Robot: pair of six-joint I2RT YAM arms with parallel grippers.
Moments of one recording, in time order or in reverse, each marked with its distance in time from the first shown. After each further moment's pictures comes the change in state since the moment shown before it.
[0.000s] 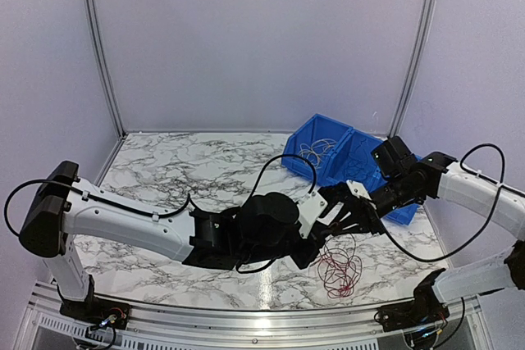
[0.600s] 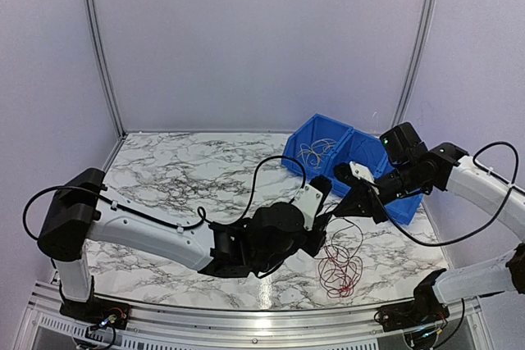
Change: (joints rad) left arm 0.002 0.105 0.006 0.229 -0.300 -0.011; right arm -0.014 -0.035 0.084 -0.001 0.100 0.156
